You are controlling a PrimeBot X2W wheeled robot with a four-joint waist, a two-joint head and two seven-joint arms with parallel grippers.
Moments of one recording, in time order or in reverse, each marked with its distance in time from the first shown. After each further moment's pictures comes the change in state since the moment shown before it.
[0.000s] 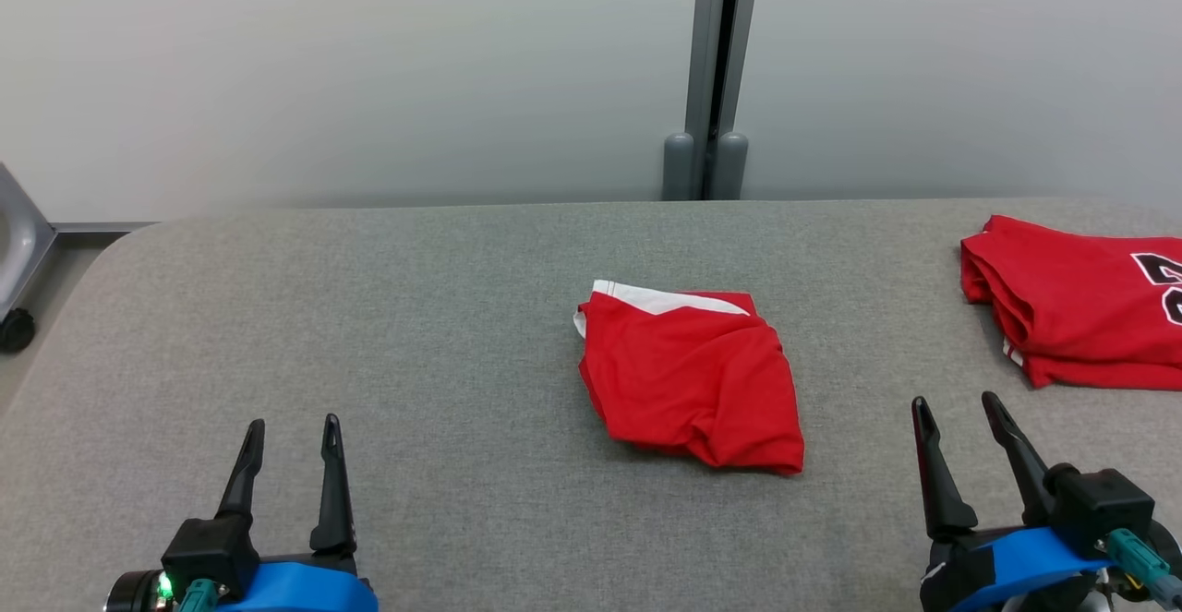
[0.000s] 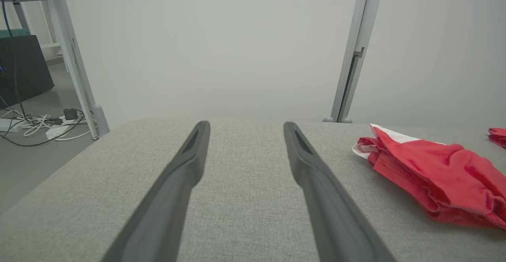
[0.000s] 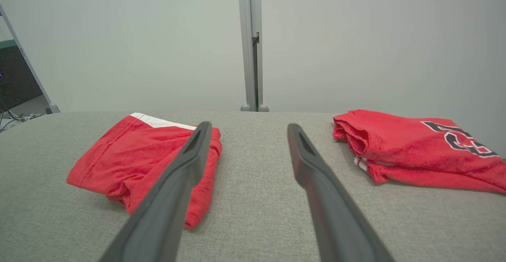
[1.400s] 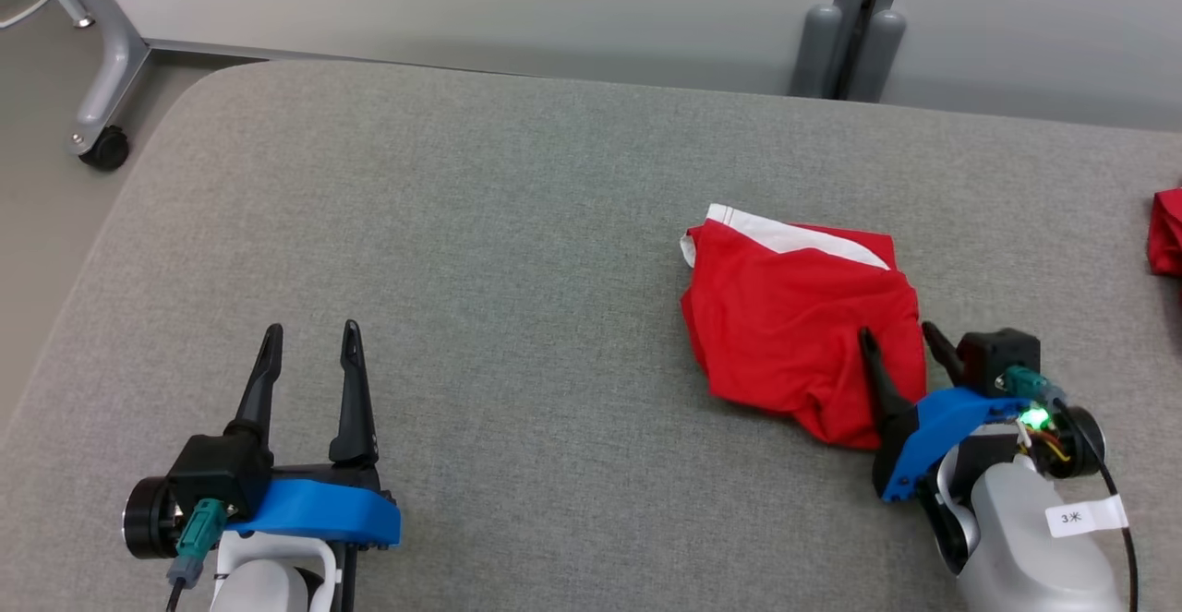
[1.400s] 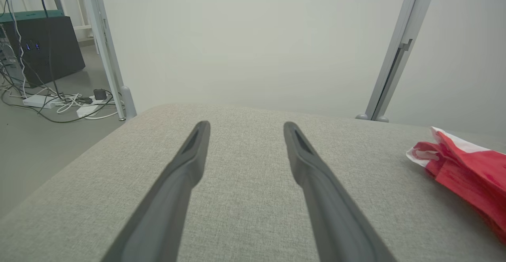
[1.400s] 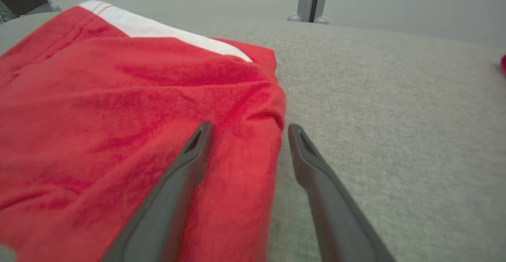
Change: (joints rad) left arm -0.136 -0.005 -0.053 -0.010 -0.052 0.010 0.000; right arm -0.489 -0.016 0.012 0.698 -0.083 0.000 -0.022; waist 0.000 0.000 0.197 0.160
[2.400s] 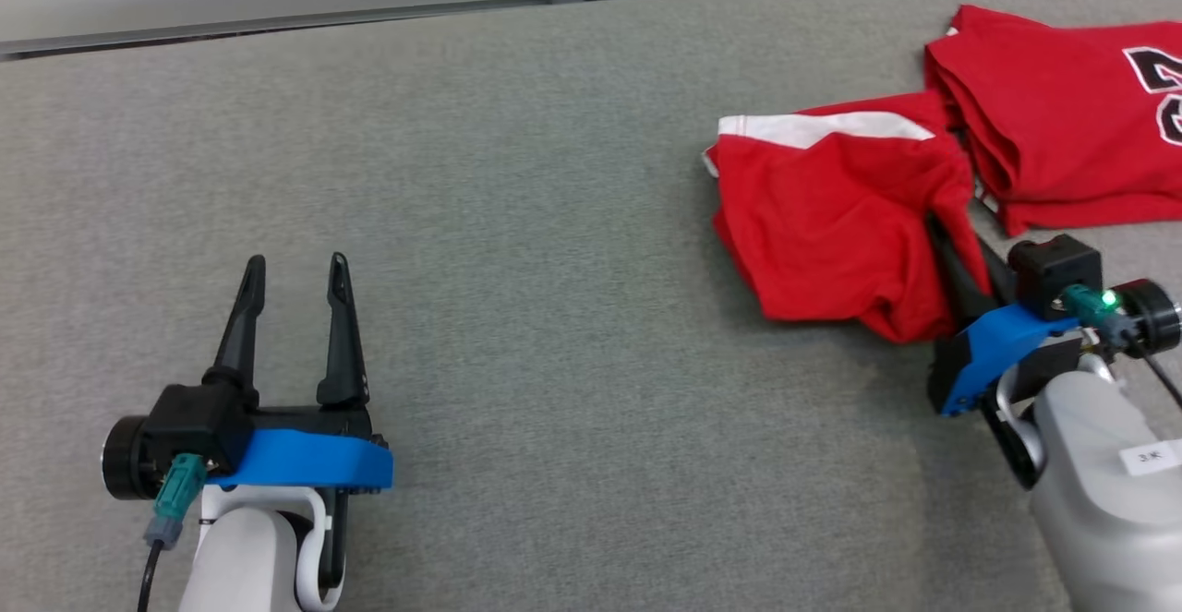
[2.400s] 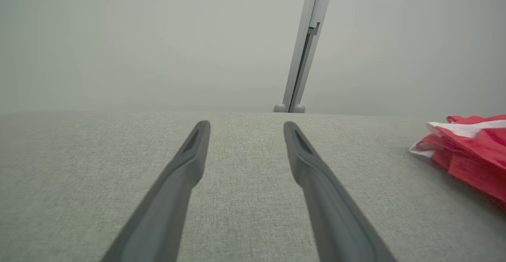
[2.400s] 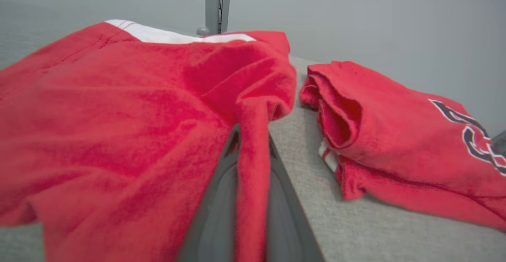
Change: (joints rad) left arm -0.077 0.001 0.004 -0.046 0.009 -0.006 0.000; right arm -0.093 -0.171 0.204 -0.110 0.070 0.000 -0.063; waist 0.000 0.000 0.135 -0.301
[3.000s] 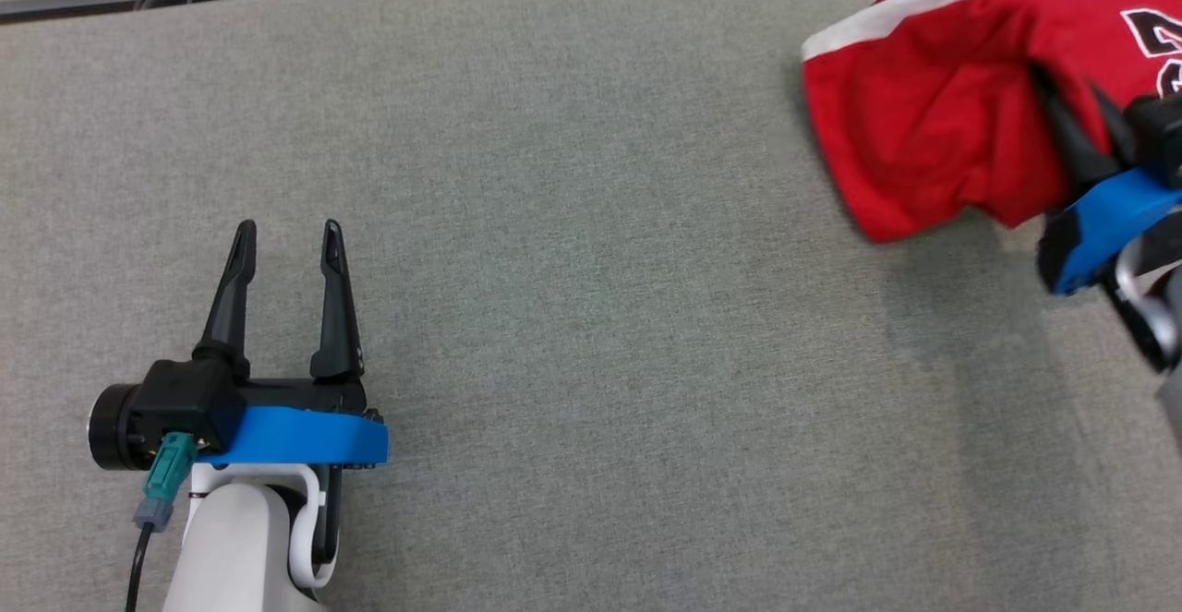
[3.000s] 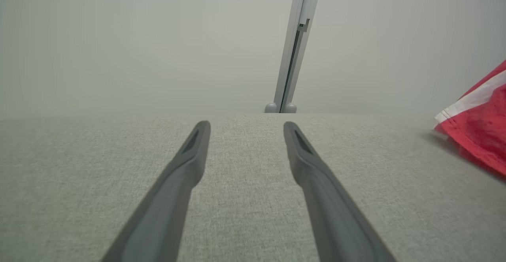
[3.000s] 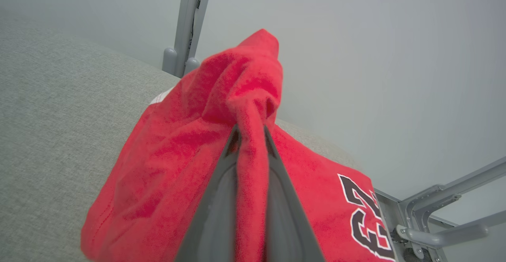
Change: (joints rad) left arm -0.040 0.006 0.004 -0.021 0.019 -0.022 0.000; right arm -0.108 -0.206 0.063 -0.236 0.031 0.000 0.153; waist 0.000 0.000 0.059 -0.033
